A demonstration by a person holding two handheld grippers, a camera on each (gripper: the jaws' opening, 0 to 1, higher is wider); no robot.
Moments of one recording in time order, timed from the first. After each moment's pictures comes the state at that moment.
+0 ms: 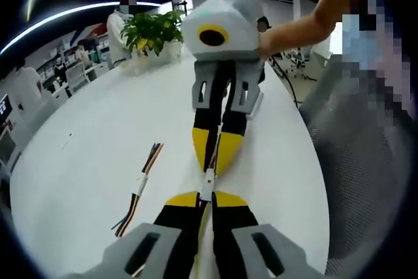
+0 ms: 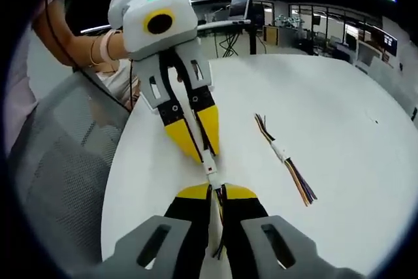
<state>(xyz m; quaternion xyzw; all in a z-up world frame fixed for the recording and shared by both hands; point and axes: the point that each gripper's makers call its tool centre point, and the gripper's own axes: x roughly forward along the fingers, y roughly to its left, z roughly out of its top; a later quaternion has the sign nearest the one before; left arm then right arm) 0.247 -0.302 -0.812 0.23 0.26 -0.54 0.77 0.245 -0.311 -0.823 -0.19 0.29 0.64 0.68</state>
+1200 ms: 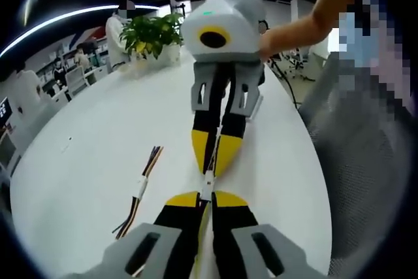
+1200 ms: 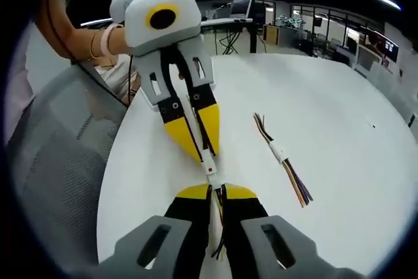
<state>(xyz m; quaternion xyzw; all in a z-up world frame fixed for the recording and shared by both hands) 0.248 -0.306 -0.811 0.23 0.24 -0.54 0.77 0.248 -0.314 -0.827 -0.22 0.28 0.64 0.68</state>
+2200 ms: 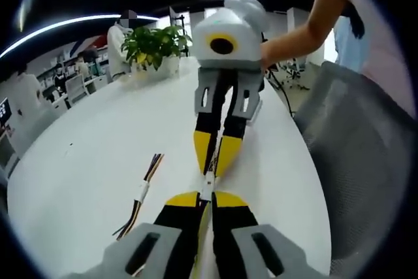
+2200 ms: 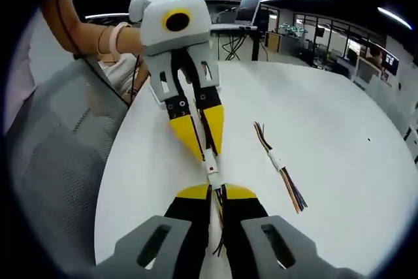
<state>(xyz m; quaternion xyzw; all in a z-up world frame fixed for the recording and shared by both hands) 0.246 -0.301 -0.803 0.21 0.21 -0.56 0.77 0.244 -0.312 -0.817 -0.23 0.26 0.64 0.69</state>
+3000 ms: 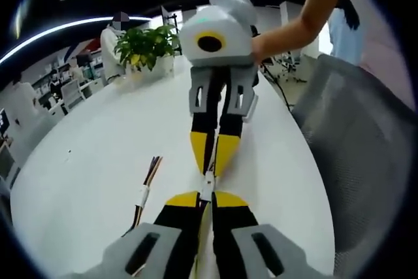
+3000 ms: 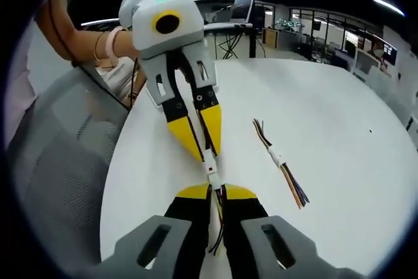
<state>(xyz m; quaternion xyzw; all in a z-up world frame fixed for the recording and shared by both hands) 0.247 -0.306 -0.802 0.23 0.20 -0.57 0.76 0.241 -0.314 -0.817 -0.23 0.28 0.64 0.68</state>
